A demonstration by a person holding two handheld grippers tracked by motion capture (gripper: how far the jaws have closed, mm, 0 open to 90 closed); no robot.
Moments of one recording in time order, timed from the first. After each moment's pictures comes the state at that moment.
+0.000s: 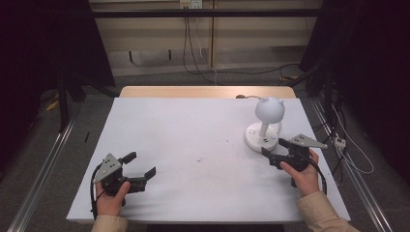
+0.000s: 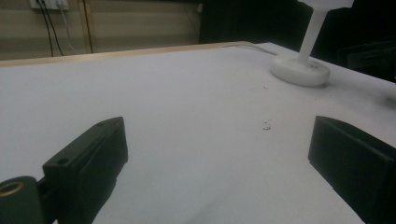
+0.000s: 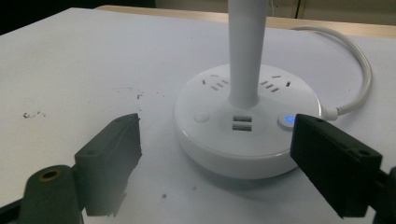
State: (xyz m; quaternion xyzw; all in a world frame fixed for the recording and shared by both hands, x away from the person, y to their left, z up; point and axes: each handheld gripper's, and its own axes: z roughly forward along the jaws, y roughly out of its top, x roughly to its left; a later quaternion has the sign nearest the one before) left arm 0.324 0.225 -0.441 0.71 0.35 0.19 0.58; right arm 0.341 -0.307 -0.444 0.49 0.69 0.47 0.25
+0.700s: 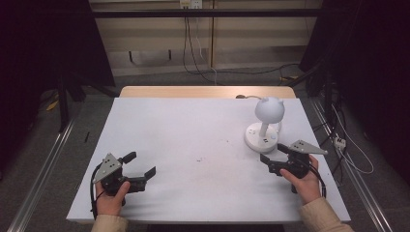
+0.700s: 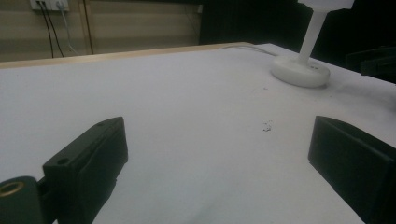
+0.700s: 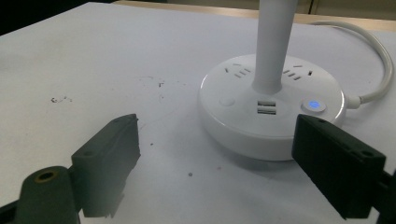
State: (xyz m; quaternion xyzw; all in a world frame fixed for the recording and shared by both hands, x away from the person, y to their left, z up) left arm 0.325 0.225 -0.440 0.71 0.35 0.19 0.58; right arm 0.324 -0.301 -0.446 0.48 0.70 0.47 0.24
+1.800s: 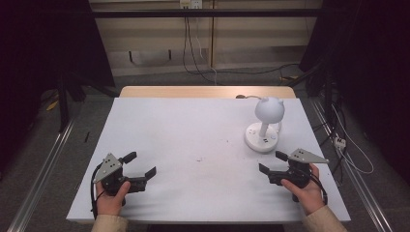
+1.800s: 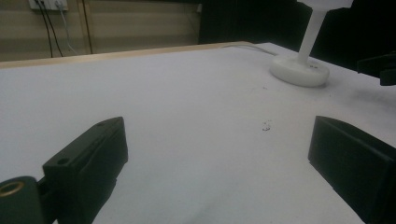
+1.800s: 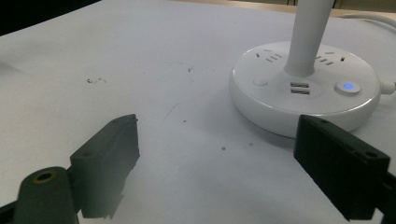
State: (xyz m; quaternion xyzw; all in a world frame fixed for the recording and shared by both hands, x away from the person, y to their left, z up) left arm 0.325 0.224 -0.440 0.71 0.35 0.19 0.58; right arm 0.301 -0.296 -0.449 0.45 0.72 0.48 0.22
